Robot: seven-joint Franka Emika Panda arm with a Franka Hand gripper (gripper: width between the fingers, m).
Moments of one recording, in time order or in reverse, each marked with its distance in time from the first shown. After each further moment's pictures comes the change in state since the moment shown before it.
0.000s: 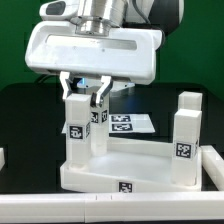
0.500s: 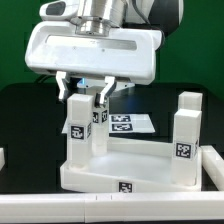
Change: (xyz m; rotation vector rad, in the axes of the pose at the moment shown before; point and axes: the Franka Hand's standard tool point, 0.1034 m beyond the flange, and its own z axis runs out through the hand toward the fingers) arm 0.000 0.000 0.000 0.001 -0.003 -0.009
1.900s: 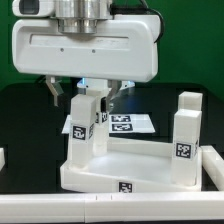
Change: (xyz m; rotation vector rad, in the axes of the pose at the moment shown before) arm 0.027 -0.010 0.013 0.005 -0.502 0.194
